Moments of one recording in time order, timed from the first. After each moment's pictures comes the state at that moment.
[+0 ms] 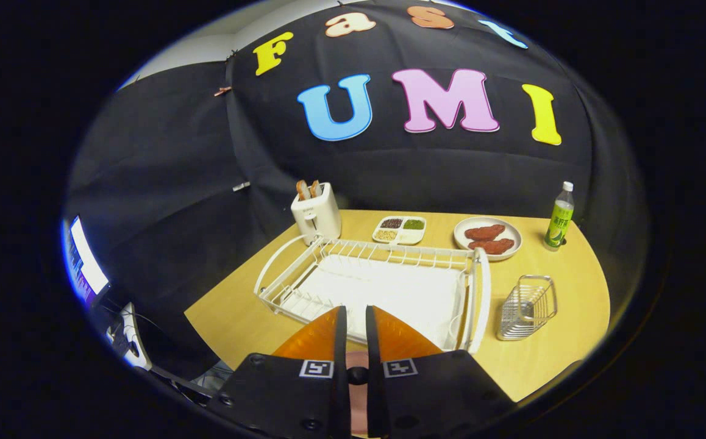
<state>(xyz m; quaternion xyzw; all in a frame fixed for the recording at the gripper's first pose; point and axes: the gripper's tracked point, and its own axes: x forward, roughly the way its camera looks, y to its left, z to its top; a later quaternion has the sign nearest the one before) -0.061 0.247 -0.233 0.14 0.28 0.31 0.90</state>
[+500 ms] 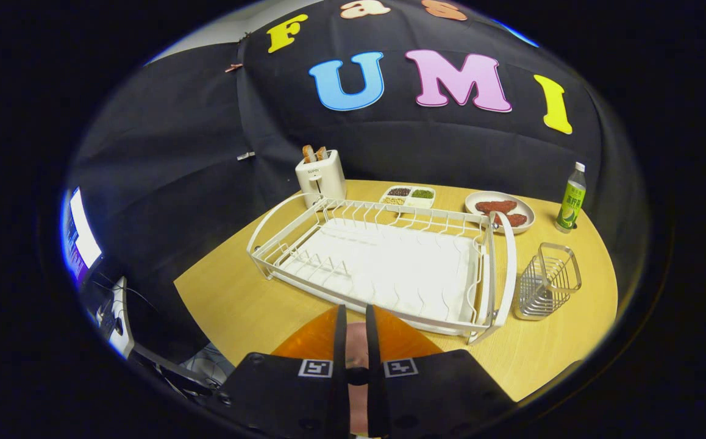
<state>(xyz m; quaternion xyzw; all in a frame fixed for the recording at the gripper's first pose) -0.088 0.249 -0.289 0.12 0.31 0.32 0.88</state>
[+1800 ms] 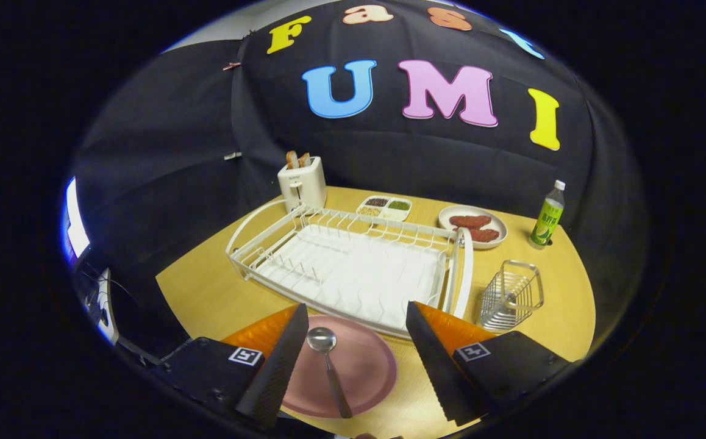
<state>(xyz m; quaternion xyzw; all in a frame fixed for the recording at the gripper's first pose) -0.057 0.202 -0.260 0.08 0.28 0.29 0.91</state>
